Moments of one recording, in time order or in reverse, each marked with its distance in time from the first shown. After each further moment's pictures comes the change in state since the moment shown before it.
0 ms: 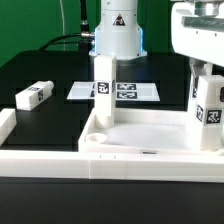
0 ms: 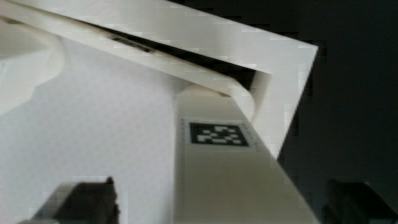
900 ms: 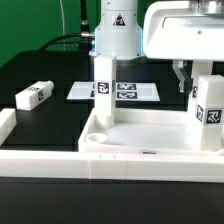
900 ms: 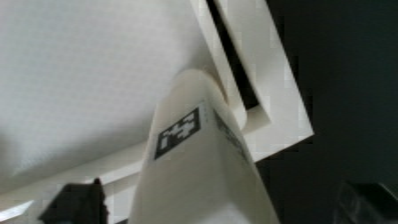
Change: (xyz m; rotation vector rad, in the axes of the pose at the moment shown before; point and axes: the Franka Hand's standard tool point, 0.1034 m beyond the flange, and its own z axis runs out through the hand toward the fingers) arm 0.000 -0.003 -0.002 -0.005 0.022 -0.907
